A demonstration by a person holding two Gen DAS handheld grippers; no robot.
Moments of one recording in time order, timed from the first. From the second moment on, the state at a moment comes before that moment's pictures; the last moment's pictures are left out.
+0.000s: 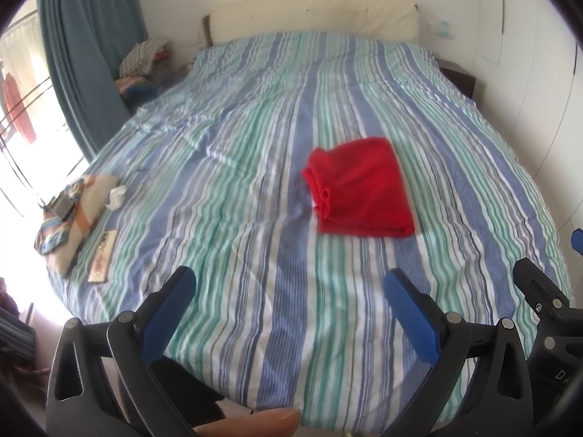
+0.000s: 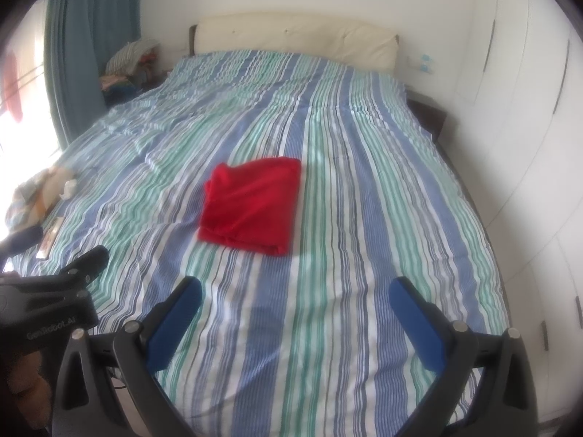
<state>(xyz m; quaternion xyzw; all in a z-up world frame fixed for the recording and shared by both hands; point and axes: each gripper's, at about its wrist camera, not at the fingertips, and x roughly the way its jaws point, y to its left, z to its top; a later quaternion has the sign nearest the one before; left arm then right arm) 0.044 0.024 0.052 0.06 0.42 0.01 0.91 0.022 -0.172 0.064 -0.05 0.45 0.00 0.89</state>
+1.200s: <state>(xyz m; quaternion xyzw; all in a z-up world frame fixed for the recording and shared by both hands) 0.037 0.030 0.063 0.05 0.42 0.02 0.91 0.017 -0.167 0.077 -0.04 0.44 0.01 0.90</state>
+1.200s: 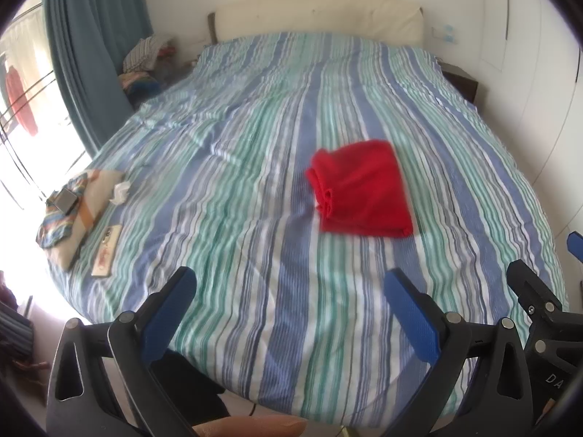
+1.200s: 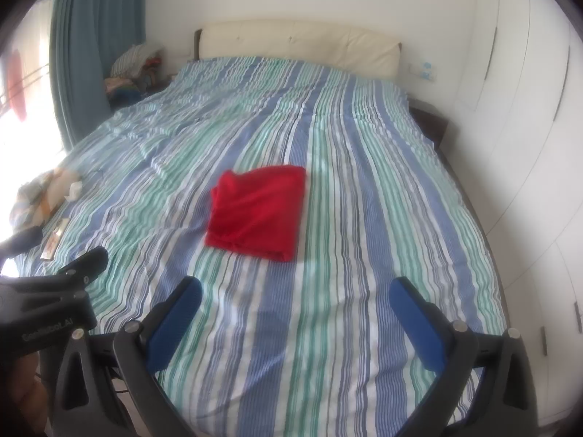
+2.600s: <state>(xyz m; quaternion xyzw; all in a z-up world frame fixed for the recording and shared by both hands) 0.038 0.027 0.063 0.06 0.42 0.02 0.91 0.016 -0.168 0.076 -0.04 0.44 0.01 0.90</state>
